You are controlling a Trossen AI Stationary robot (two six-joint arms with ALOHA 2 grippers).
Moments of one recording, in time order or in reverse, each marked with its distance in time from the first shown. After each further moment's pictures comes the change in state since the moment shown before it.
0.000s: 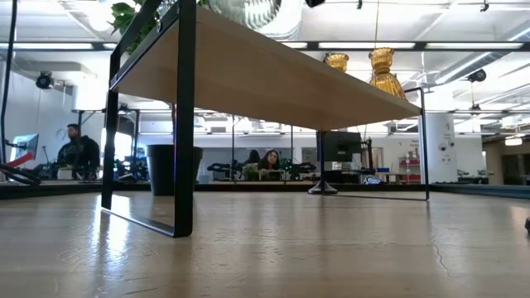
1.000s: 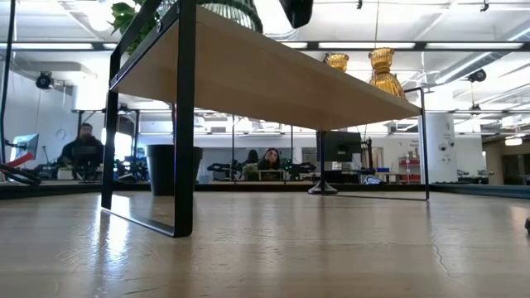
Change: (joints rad) left arm 0.000 -0.026 0.000 -0.009 0.048 0.062; right arm -0.013 0.085 -0.029 0.134 -0.052 -0.038
